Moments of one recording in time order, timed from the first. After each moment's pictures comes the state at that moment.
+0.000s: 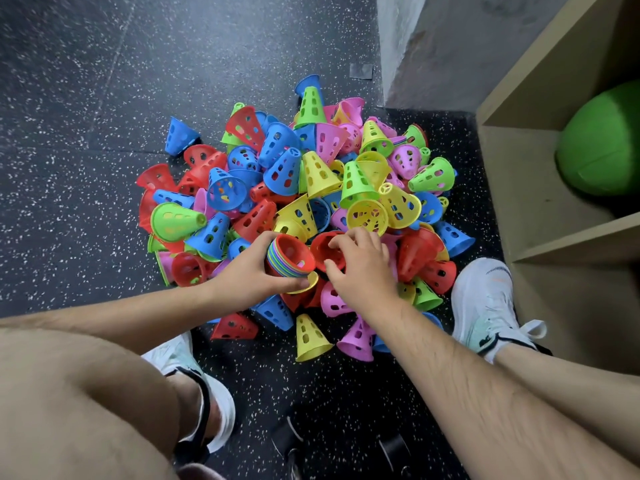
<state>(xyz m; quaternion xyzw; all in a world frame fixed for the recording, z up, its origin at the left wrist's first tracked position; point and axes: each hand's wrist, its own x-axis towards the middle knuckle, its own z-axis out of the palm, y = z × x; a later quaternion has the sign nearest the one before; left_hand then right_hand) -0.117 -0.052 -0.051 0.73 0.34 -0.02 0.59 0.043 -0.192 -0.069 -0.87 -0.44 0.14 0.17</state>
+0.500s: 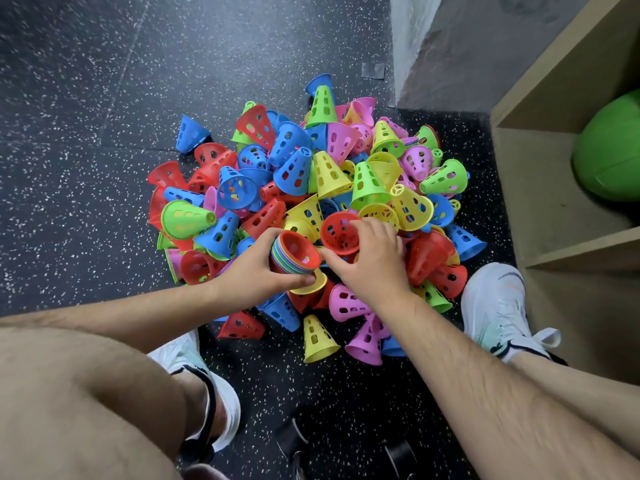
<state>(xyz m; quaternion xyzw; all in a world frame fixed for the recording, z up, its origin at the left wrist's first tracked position) -0.119 -0.048 -0.053 0.73 0.36 0.00 0.58 0.051 -0.180 -0.064 -0.88 -0.42 0.12 0.20</state>
